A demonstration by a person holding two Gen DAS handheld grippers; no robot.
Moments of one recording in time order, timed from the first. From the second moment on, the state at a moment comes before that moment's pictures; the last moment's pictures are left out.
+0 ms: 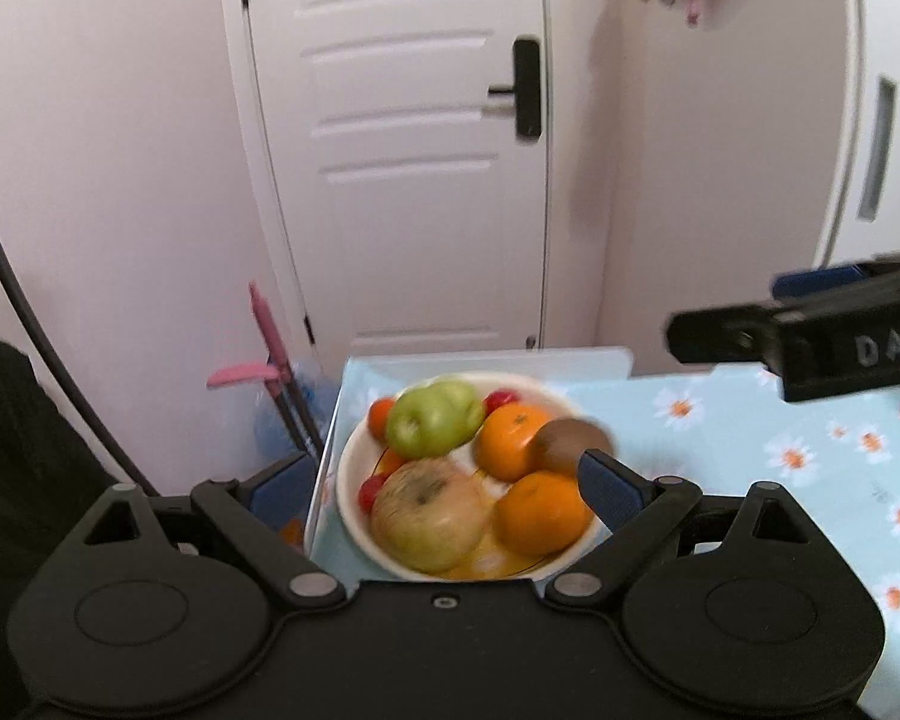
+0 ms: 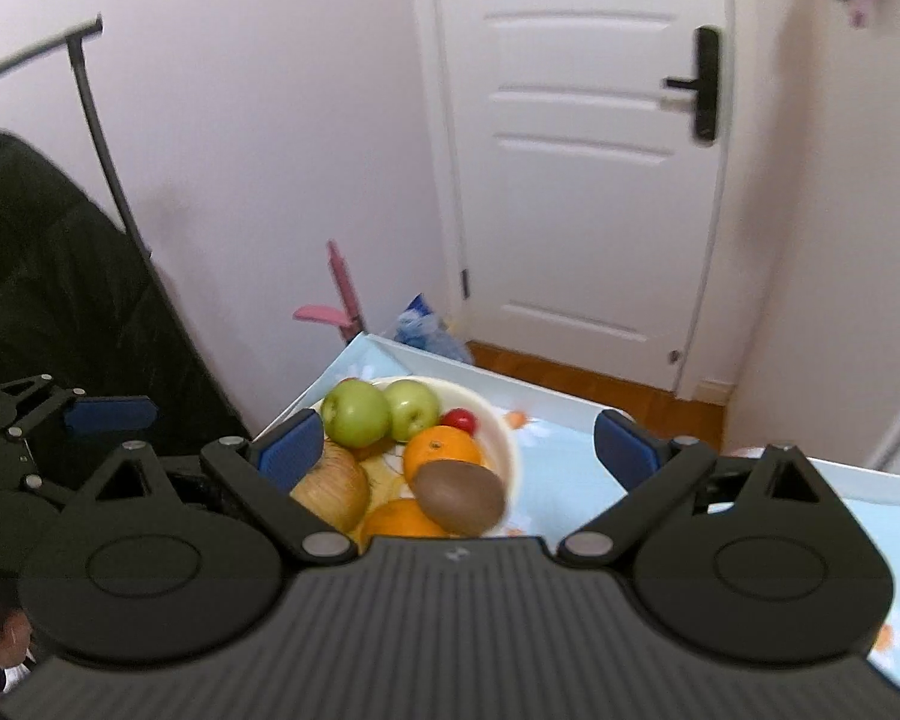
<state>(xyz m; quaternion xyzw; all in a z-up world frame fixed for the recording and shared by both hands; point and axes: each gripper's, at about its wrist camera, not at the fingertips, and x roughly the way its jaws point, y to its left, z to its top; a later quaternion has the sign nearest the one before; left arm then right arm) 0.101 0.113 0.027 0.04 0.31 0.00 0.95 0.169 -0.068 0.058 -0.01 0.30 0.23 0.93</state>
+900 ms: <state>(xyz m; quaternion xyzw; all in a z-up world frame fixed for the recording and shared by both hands) -0.004 0.031 0.082 0.03 0.26 0.01 0.97 0.016 -0.199 0.084 0.02 0.31 0.04 0.95</state>
